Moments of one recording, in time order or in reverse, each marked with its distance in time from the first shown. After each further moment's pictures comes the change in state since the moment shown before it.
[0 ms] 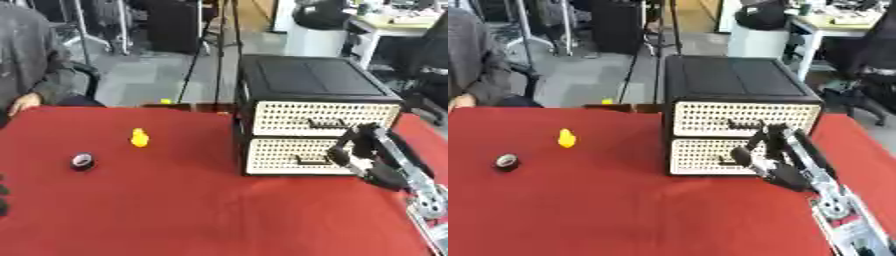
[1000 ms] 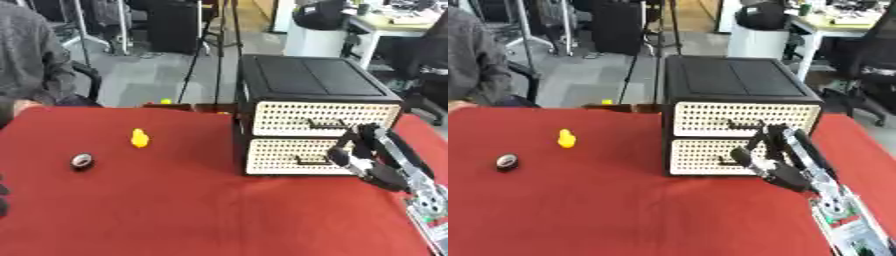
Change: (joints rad) left arm 0.000 0.000 0.000 0.000 0.001 -0.001 0.001; right arm -0.004 0.000 0.000 0.000 0.001 0.002 0.002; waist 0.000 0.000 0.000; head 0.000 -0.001
